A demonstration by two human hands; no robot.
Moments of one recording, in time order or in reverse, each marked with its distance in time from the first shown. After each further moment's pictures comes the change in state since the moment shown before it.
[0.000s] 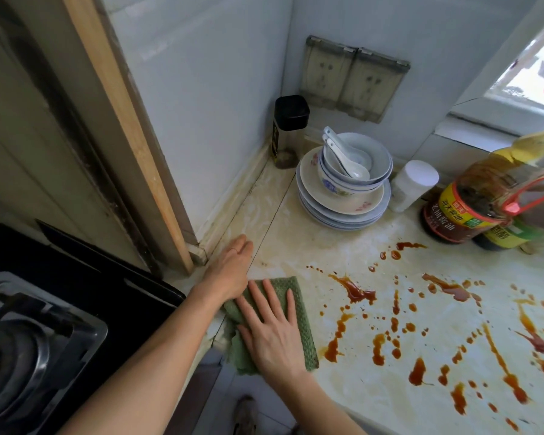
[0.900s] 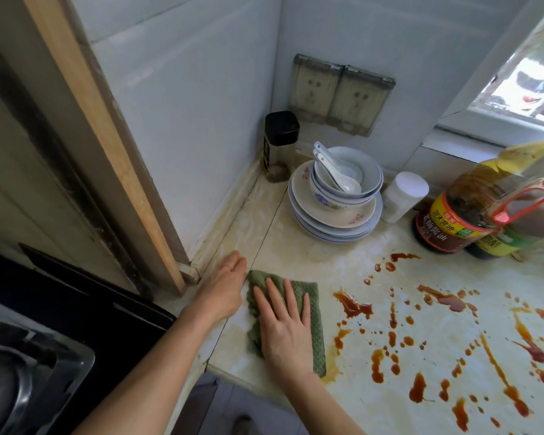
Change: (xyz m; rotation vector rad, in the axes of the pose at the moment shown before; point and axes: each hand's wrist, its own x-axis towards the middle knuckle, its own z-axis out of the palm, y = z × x) left_hand 0.003 -0.002 0.000 -0.033 0.002 0.006; right_hand 0.017 0.028 -0.001 0.023 0.047 0.180
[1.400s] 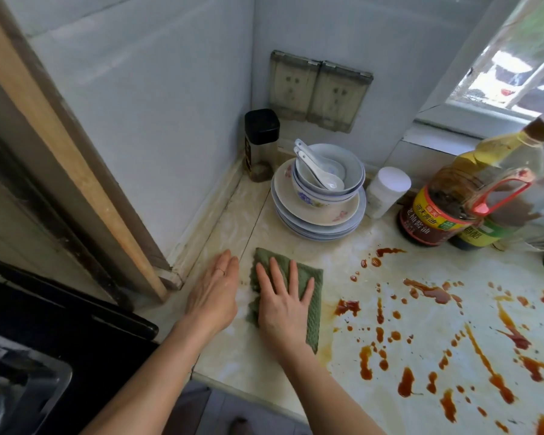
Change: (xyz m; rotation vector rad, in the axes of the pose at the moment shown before) left_hand -0.008 0.020 0.002 0.066 0.082 0.002; right_hand 0.042 0.012 -0.014 -0.028 -0.106 0.176
